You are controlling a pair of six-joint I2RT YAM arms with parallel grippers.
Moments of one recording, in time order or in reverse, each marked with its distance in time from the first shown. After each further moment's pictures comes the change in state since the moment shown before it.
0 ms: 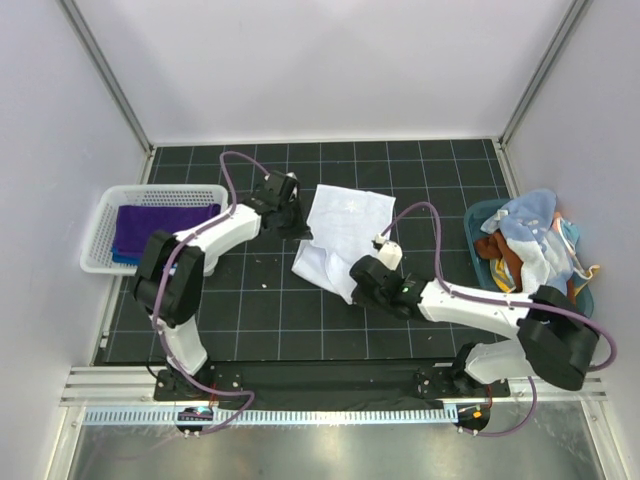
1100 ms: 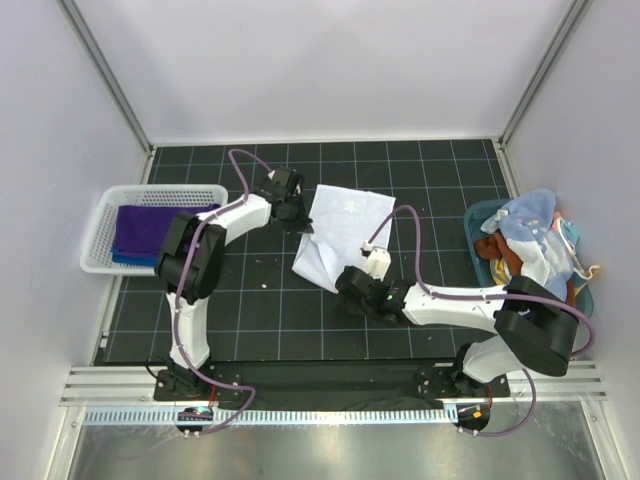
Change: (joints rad) left arm 0.040 0.209 0.145 0.021 -0.008 -0.001; right arm 0.096 0.095 0.014 0.057 0.098 0.033
